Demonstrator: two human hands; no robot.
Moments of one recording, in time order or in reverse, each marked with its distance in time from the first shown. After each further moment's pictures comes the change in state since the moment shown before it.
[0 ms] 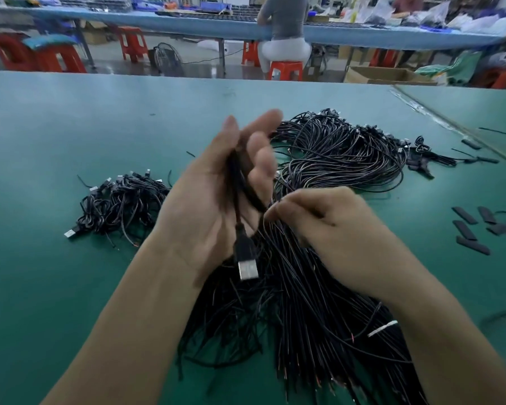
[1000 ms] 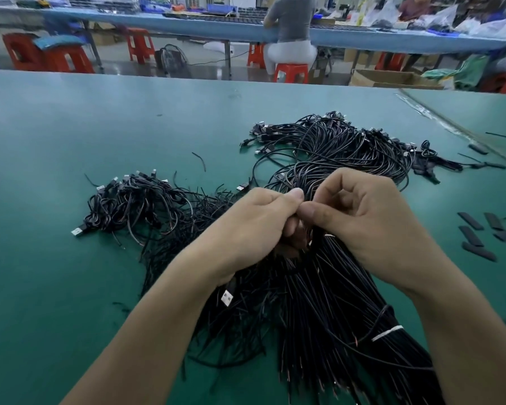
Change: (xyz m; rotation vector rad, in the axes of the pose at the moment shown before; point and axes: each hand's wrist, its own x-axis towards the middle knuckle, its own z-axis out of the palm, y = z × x) left_hand -0.002 -0.024 -0.005 1.178 0.249 -0.147; right_hand 0.004 0.013 -0.015 0.259 0.105 -0.064
